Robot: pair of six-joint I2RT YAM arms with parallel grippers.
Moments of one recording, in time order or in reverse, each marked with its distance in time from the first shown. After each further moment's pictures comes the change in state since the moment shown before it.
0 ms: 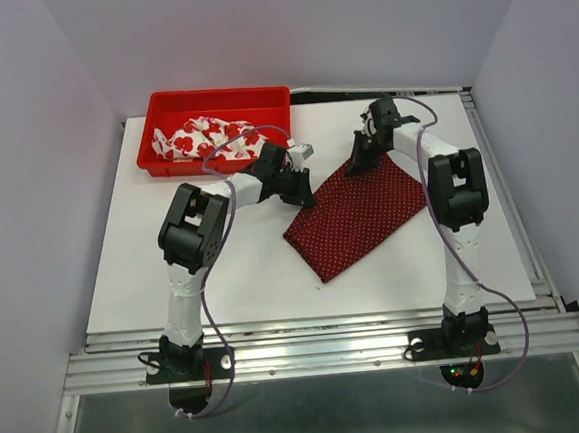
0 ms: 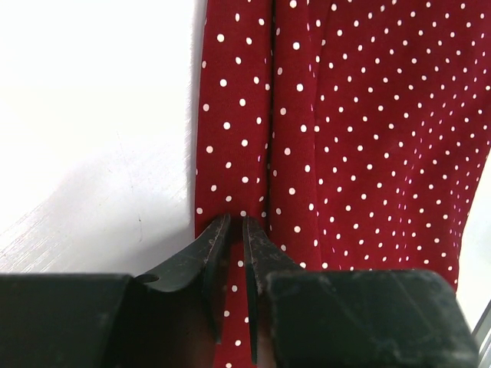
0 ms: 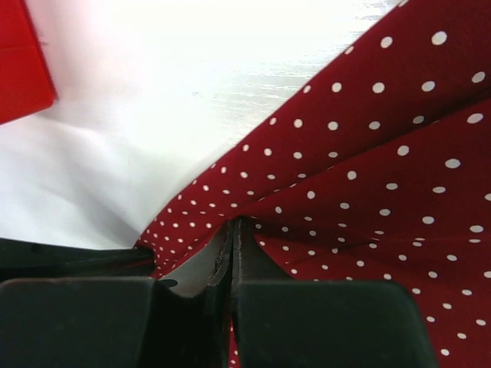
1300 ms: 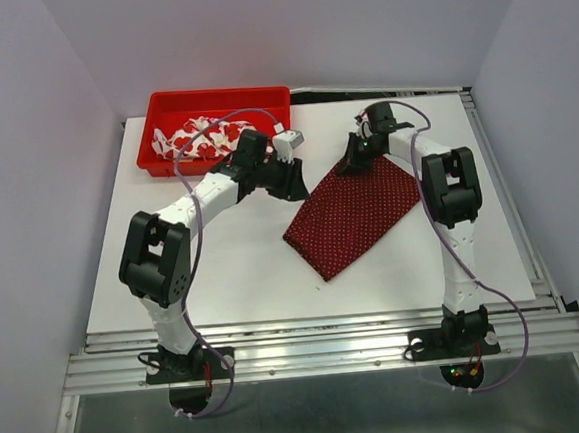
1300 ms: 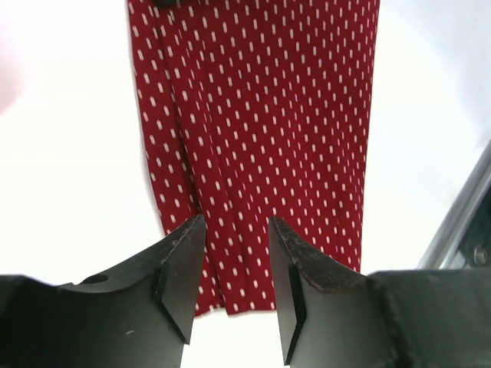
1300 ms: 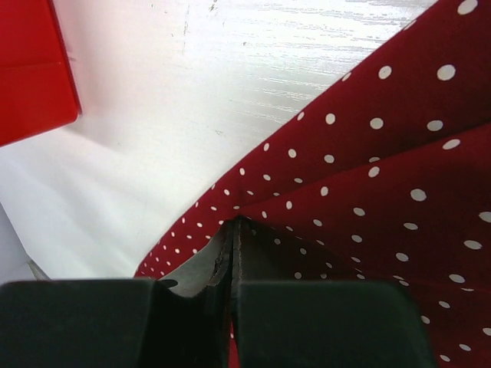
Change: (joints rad) left arm 0.016 -0.335 -0.078 -0.166 0.019 0.088; right arm 0.006 0.068 0.001 0.132 -0.060 0.029
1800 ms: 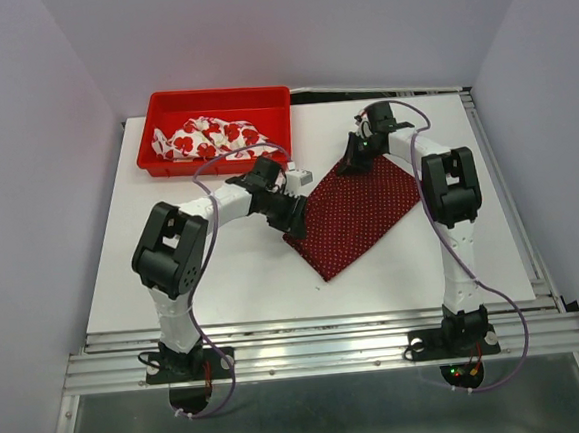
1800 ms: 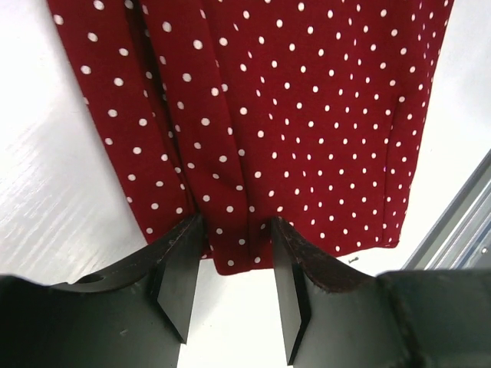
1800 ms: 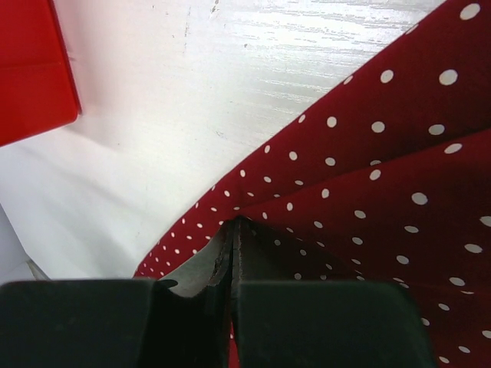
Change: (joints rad) left arm -0.043 0.067 -0.127 -0.150 0.001 0.098; right arm 0.000 0.004 0.005 -0.001 0.001 -0.004
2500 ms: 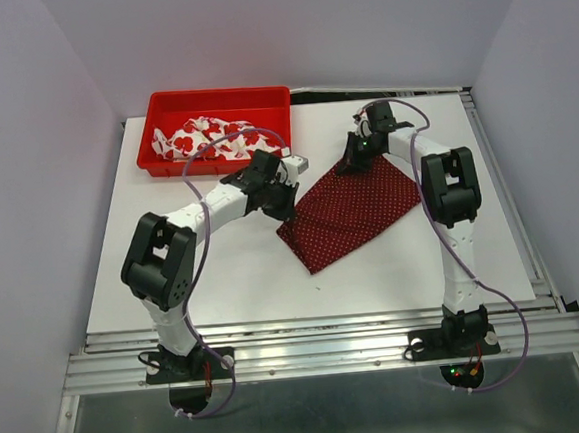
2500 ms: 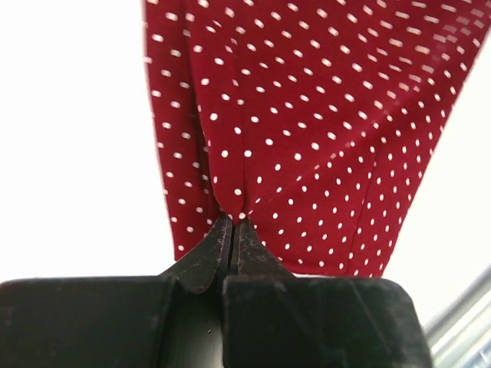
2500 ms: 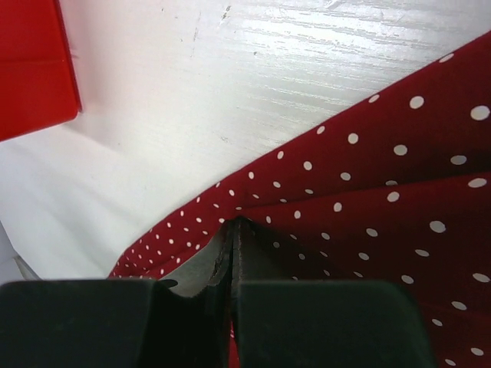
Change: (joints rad) left arm -0.023 -0.097 0.002 0.027 -0.232 -0.019; right arm 0.000 0.007 0.011 -0.002 -0.002 -0.041
